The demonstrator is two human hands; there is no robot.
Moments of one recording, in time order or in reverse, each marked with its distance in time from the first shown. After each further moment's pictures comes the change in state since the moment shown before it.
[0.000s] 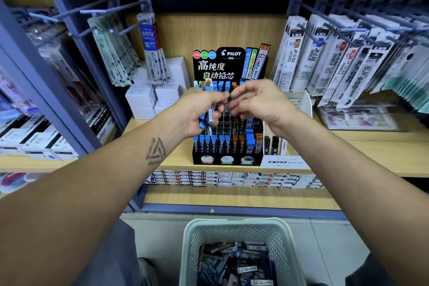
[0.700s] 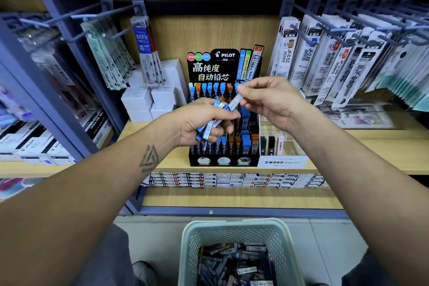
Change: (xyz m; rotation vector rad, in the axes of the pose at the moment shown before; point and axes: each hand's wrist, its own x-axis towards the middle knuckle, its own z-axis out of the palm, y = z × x) left_hand -0.014 -0.004 0.004 0.150 -0.334 -0.077; right_hand 0.009 0.007 -0.027 0.391 0.046 0.036
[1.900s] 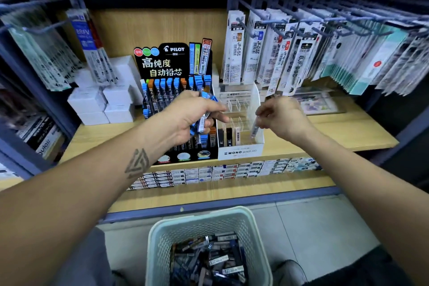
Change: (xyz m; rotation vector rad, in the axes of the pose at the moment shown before) left_hand 0.027 0.005 0.075 -0.038 0.178 0.065; right_hand -0.042 0.041 -0.127 -1.045 0.273 -0.198
